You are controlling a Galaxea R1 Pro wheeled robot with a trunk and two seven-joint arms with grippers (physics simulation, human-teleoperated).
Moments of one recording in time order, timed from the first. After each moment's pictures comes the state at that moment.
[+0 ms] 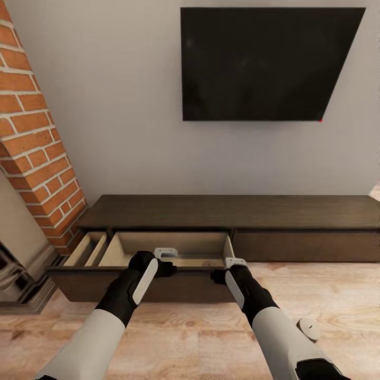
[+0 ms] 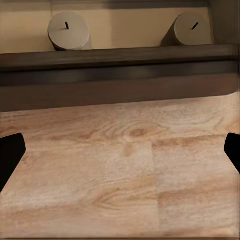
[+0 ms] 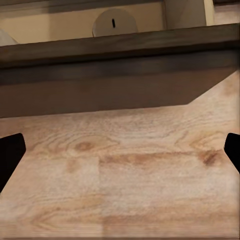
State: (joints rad) left arm -0.71 -0.14 -0.22 -0.96 0.32 0.93 0.27; right arm -0.76 0.17 0.02 -0.61 -0.14 0.60 -0.22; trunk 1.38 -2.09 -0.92
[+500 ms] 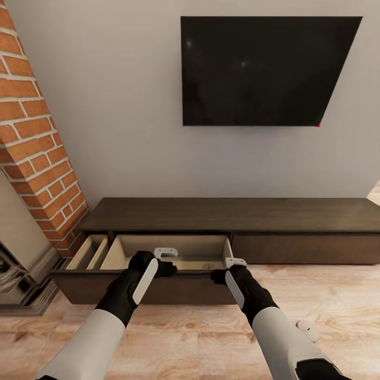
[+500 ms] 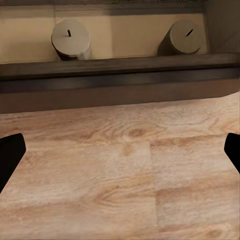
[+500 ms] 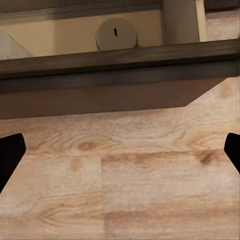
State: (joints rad) left arm -0.71 -0.14 -0.22 -0.96 0.32 0.93 0.27; right arm -0.76 0.17 0.02 -0.61 -0.14 0.60 -0.22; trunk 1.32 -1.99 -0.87
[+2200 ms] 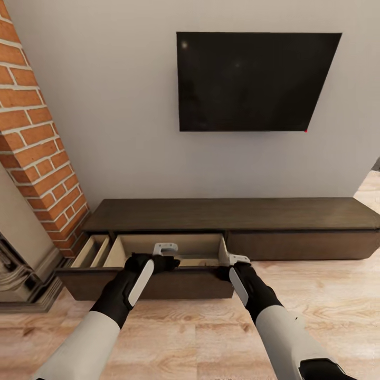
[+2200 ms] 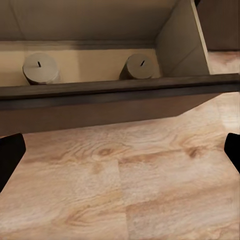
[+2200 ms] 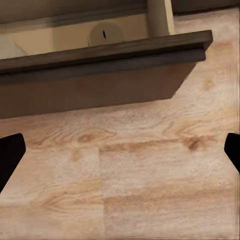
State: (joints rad) left arm -0.70 -0.11 -0.23 -0.97 0.32 0.78 0.12; right arm -0.76 0.15 0.01 -0.64 -0.15 0.60 -0.21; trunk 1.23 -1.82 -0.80
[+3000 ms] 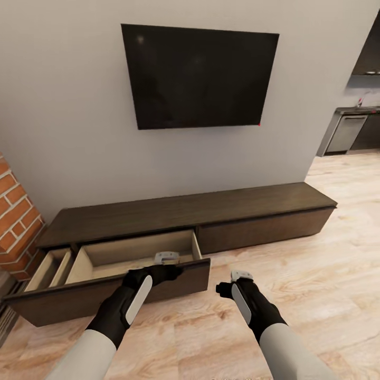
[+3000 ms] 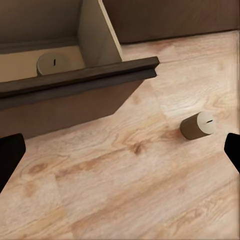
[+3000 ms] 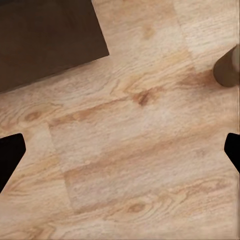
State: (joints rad) left arm -0.61 -0.10 -0.23 -0.98 0.32 0.62 0.02; right arm -0.67 0.14 0.01 -0.65 -0.16 0.60 -0.21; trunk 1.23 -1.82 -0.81
